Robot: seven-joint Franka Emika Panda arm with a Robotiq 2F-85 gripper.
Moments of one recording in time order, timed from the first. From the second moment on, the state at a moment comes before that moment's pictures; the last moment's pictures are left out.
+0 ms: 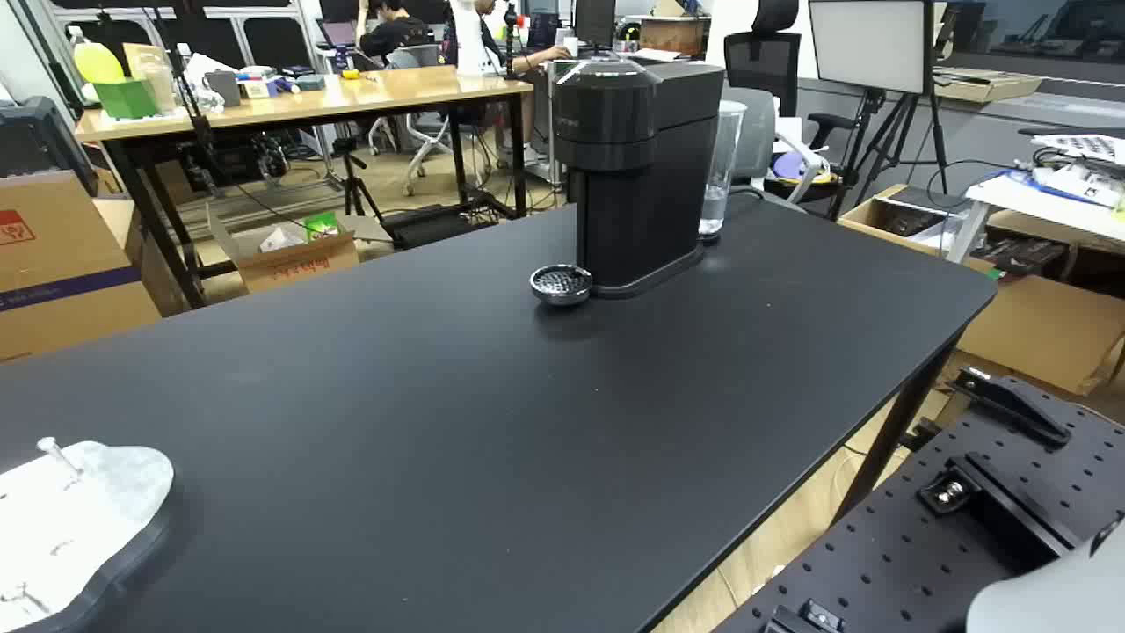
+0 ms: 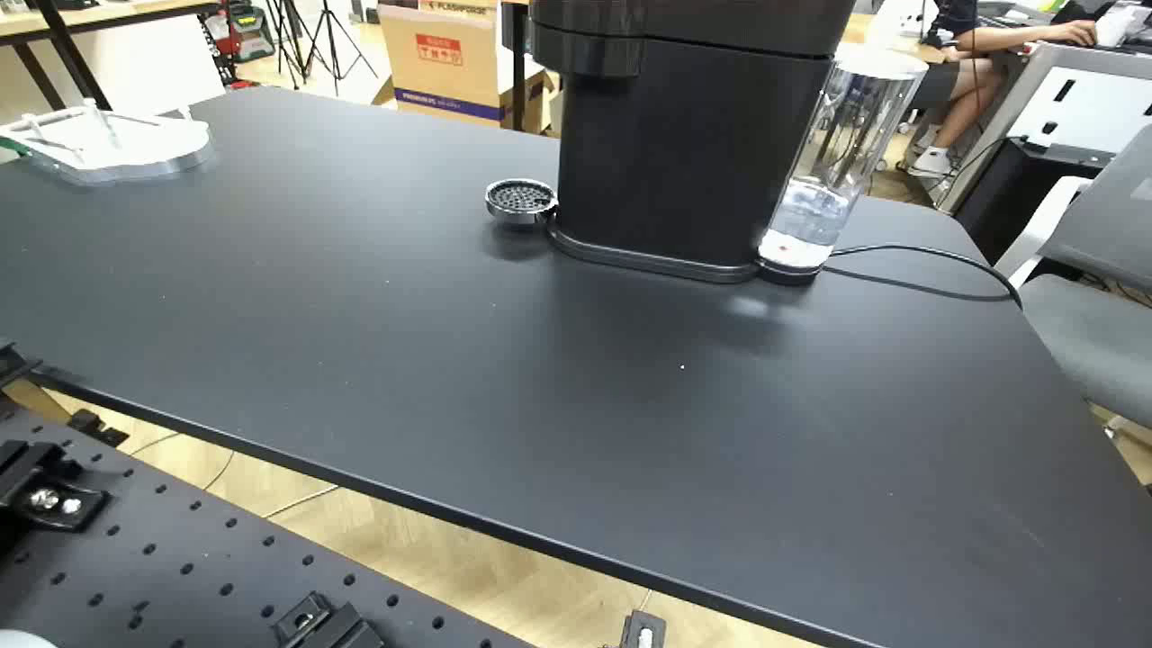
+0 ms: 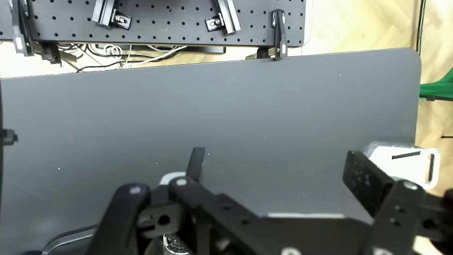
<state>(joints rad) 0.03 -0.75 -0.06 -2.38 0.19 1.50 -0.01</state>
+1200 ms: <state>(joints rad) -0.04 -0.71 -0.05 -2.39 0.15 1.74 -0.02</state>
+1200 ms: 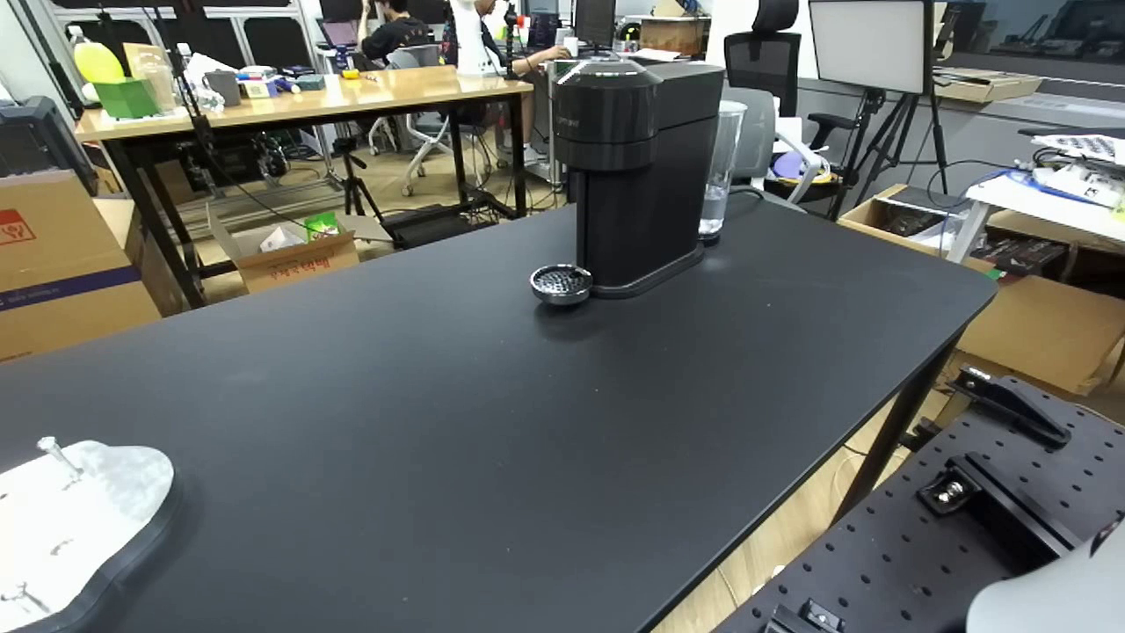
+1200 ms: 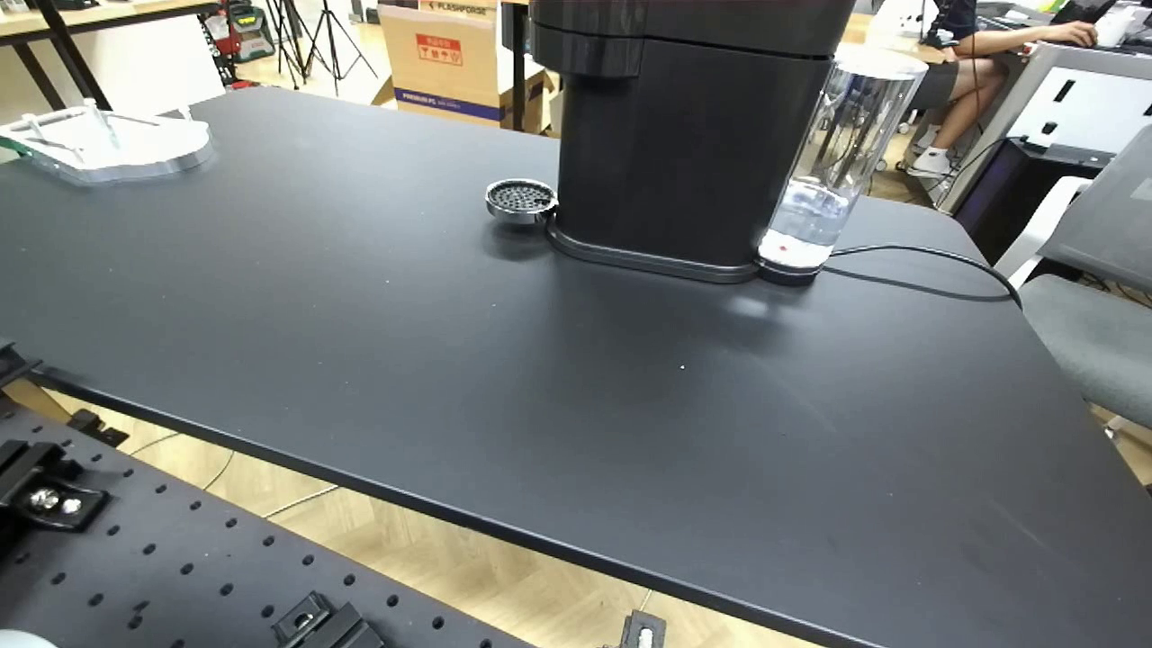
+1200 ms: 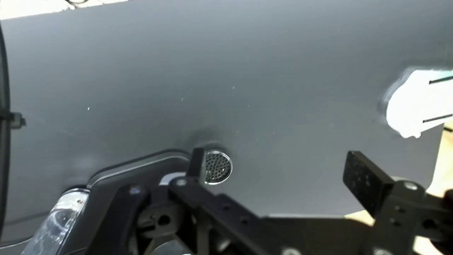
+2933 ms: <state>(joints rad) -0.09 -0.16 -0.09 -2.06 0.02 1.98 -0.06</state>
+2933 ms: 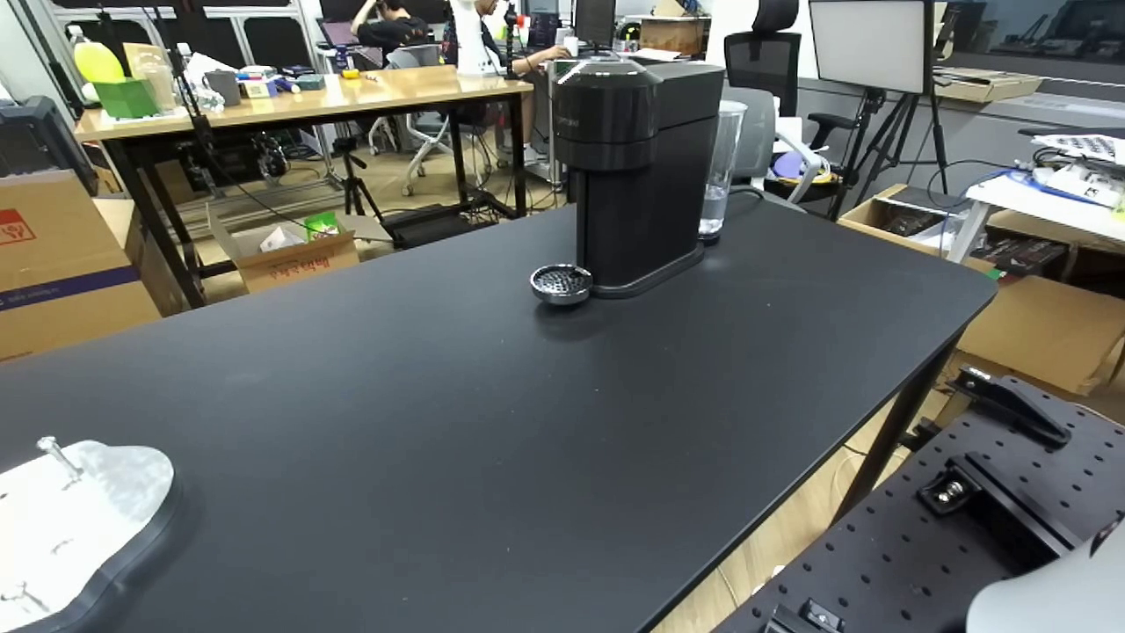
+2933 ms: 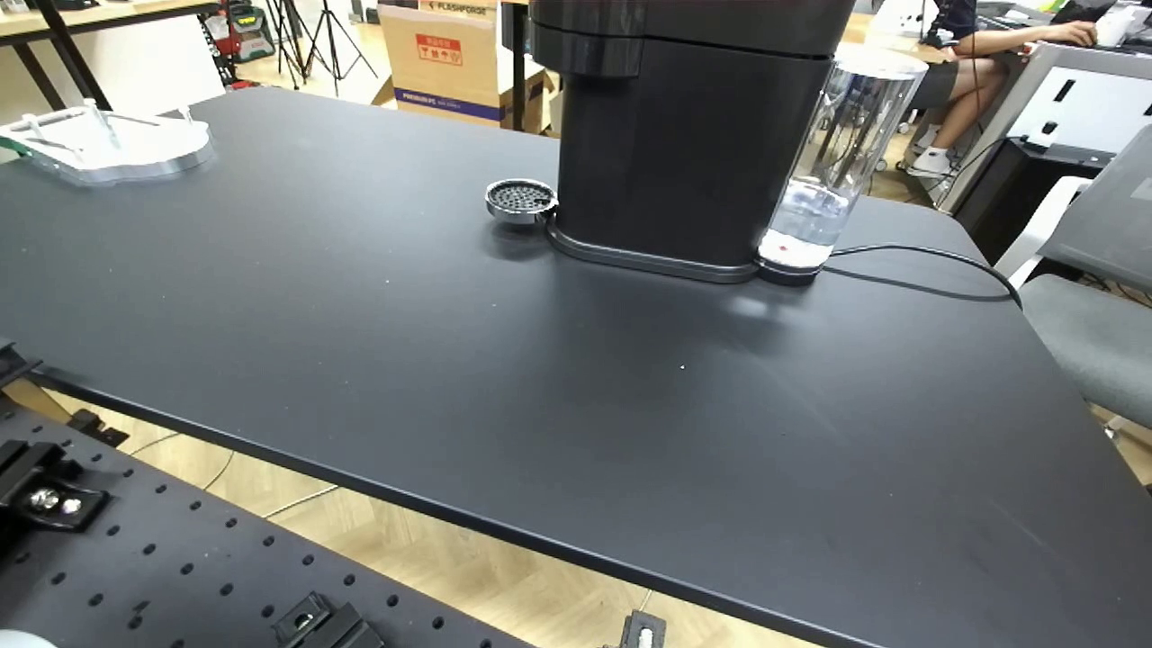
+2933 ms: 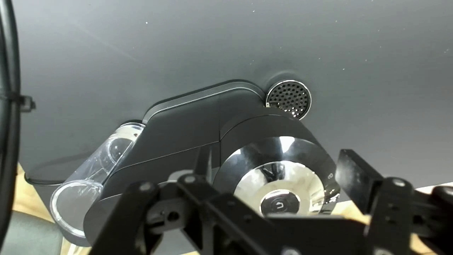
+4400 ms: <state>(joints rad) -0.09 0.17 -0.08 -1.77 0.05 1.90 -0.06</state>
